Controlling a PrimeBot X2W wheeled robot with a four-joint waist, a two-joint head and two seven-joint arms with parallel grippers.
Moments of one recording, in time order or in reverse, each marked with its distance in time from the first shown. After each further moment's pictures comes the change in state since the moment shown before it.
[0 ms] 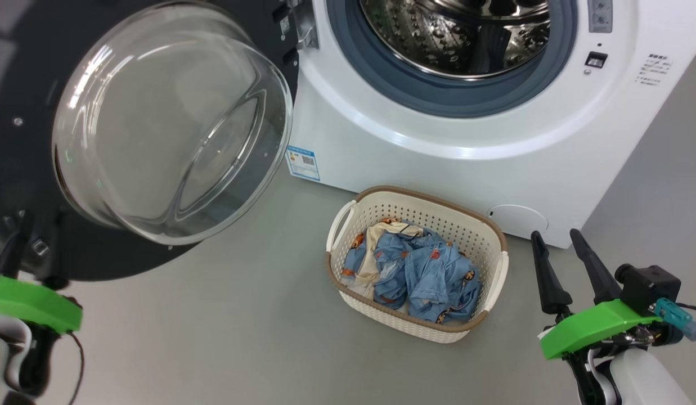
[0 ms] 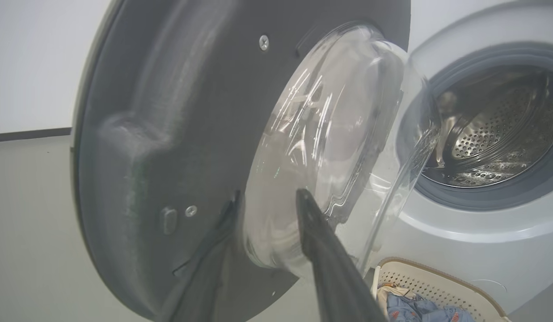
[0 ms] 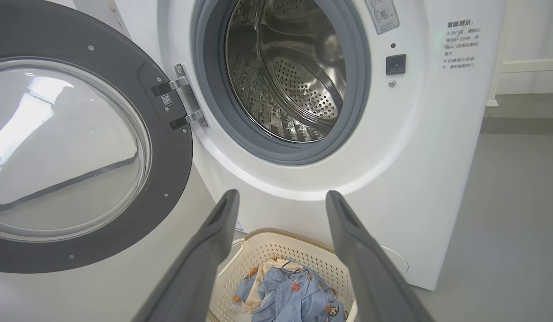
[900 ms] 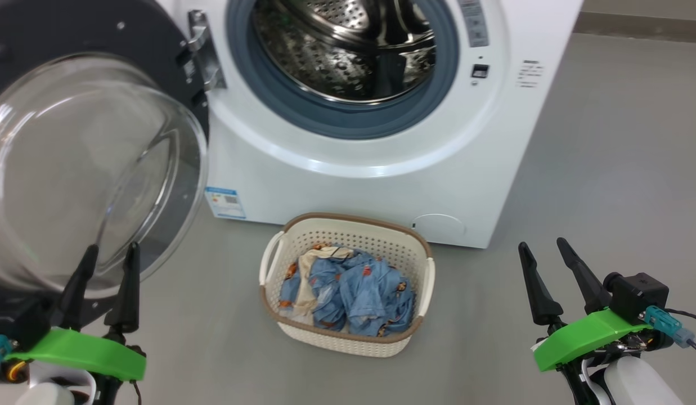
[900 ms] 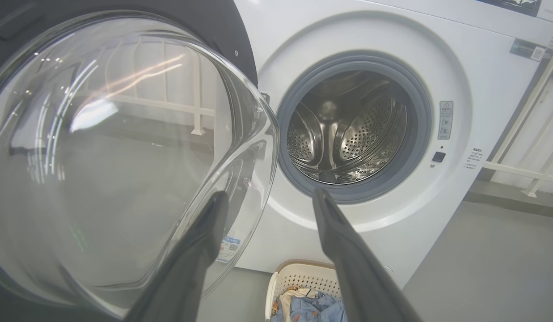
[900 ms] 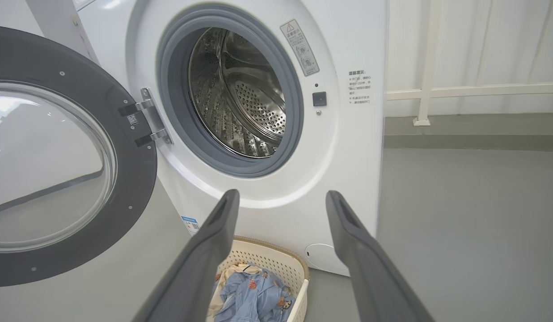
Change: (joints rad) left arm 0.281 -0.062 0.009 -0.411 0.047 0.124 0.000; right arm 0.030 -0.023 0.063 -0.024 0.018 0.000 0.000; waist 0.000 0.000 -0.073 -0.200
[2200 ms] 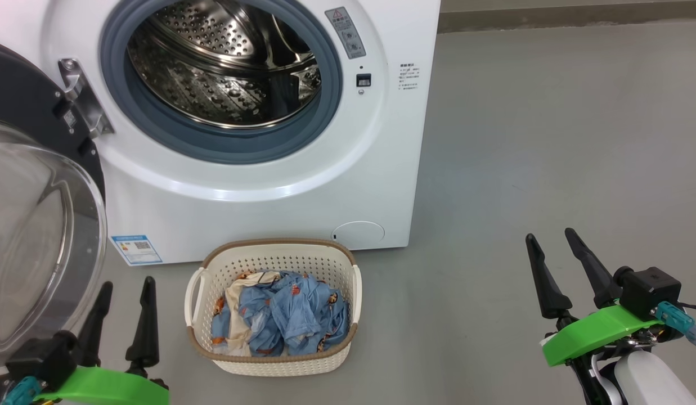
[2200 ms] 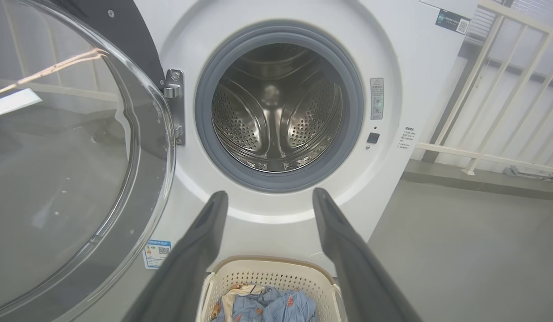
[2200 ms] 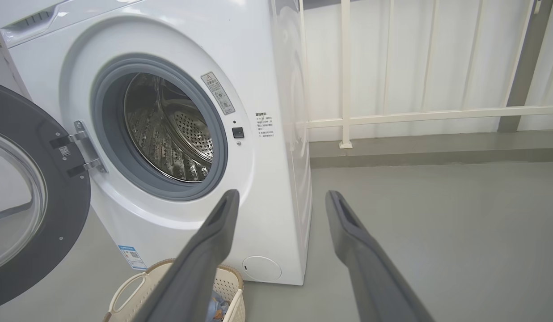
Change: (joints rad) left arm 0.143 -0.078 0.040 -0.102 0.072 0.027 0.000; right arm 0.003 -0.037 0.006 -0.049 0.000 0.000 0.000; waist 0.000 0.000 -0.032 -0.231
